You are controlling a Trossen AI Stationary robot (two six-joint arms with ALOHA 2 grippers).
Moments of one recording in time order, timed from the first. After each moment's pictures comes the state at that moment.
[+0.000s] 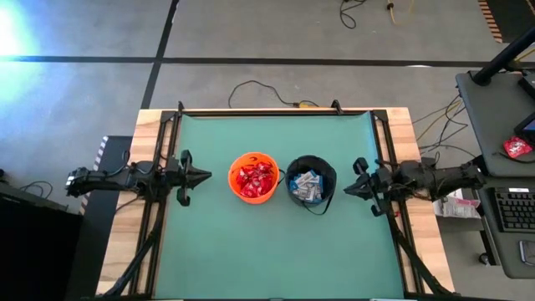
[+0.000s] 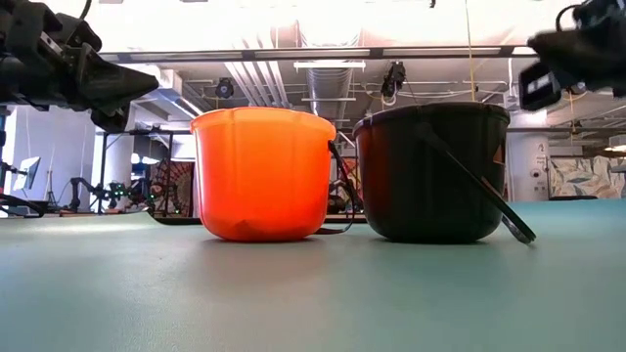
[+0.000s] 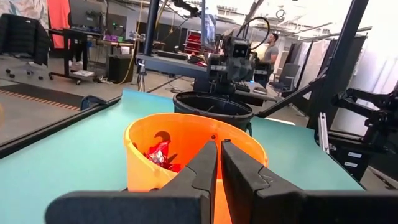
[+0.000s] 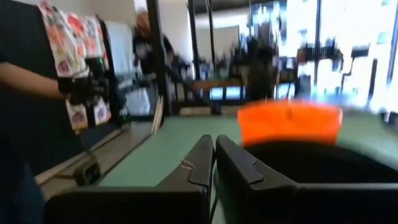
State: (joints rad) left arm -0.06 0.00 0.02 0.04 -0.17 -0.18; right arm 0.11 0.00 0.01 0.14 -0.16 0.09
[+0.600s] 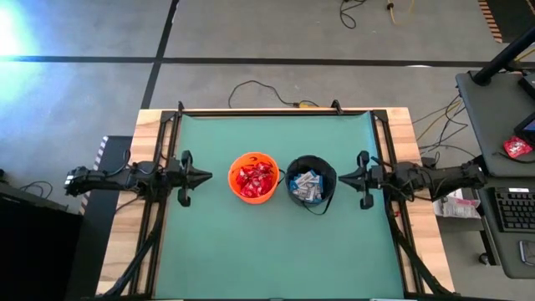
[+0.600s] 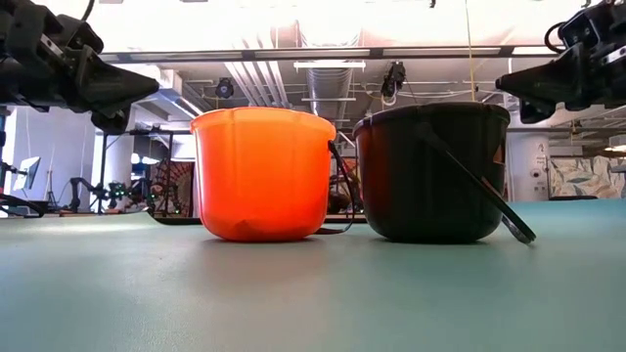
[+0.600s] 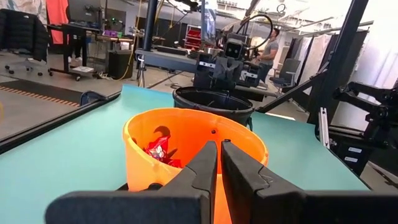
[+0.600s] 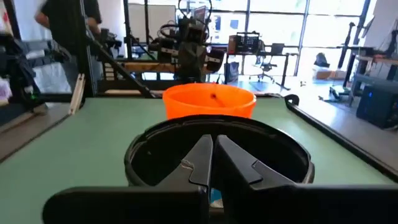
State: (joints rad) left arm -0.06 0.02 0.02 0.04 -0.17 -0.18; right arm 0.11 0.03 0.01 0.04 0.13 -0.04
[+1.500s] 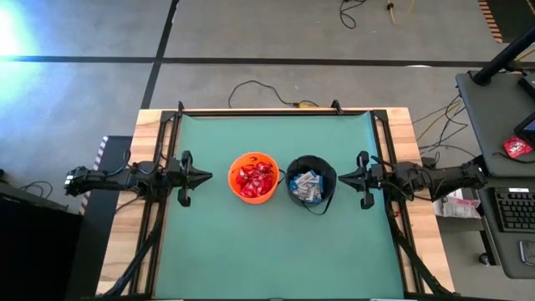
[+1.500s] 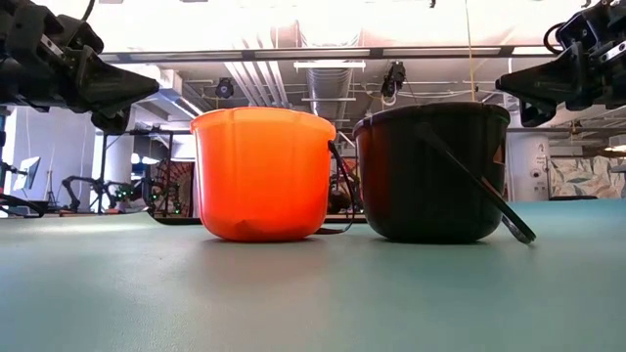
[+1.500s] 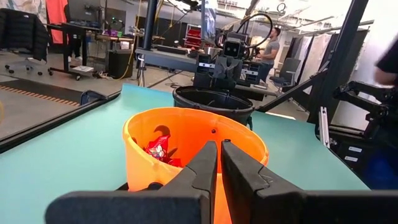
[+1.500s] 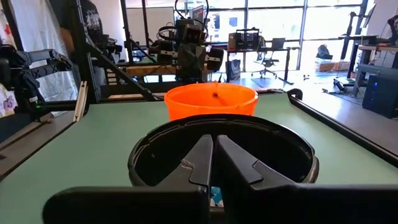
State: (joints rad) left arm -0.06 0.03 0.02 0.04 -0.17 -0.18; right arm 0.11 0.03 0.01 0.04 0.13 0.03
